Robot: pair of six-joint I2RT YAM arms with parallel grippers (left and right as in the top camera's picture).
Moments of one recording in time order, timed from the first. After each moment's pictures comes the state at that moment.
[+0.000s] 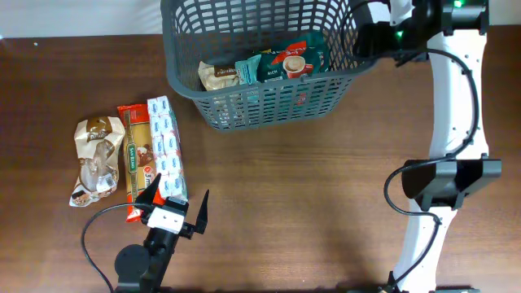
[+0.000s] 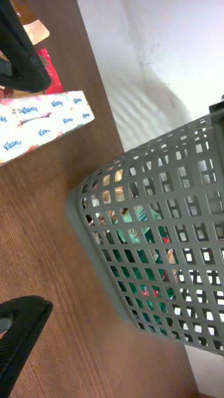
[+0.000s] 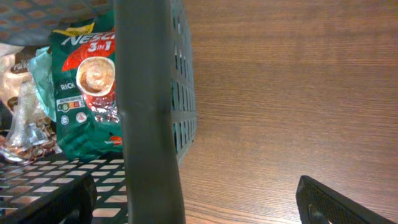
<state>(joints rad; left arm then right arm) -0.06 0.03 0.02 -0.06 0.23 0.20 -0.01 2.28 2.66 -1.51 -0.21 0.00</state>
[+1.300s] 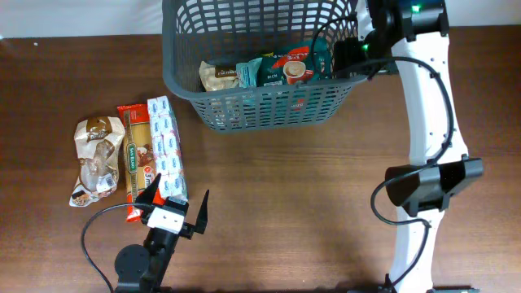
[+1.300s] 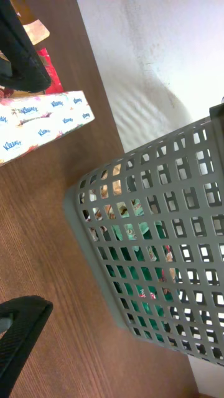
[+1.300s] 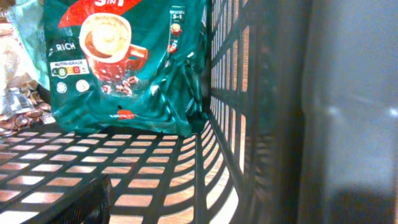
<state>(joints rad) -0.06 0.03 0.02 -0.06 0.23 0.20 0.15 2.25 2.63 -1.61 -0.06 0.08</state>
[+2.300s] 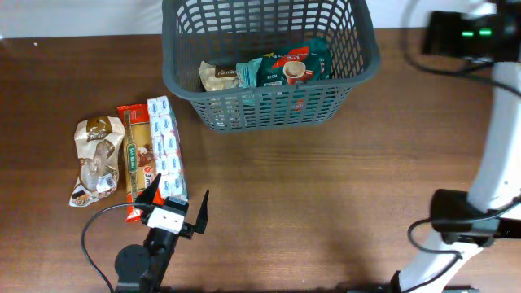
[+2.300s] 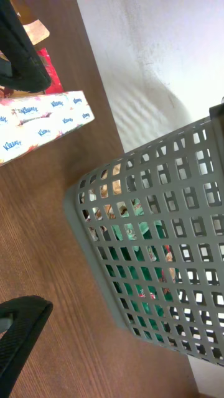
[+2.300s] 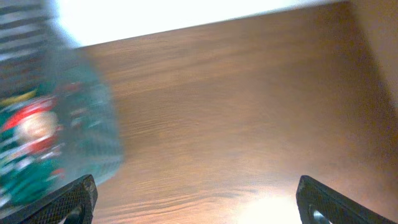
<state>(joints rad) -0.06 0.03 0.02 -0.06 0.23 0.20 -0.16 1.99 2.63 -1.55 0.09 0.08</state>
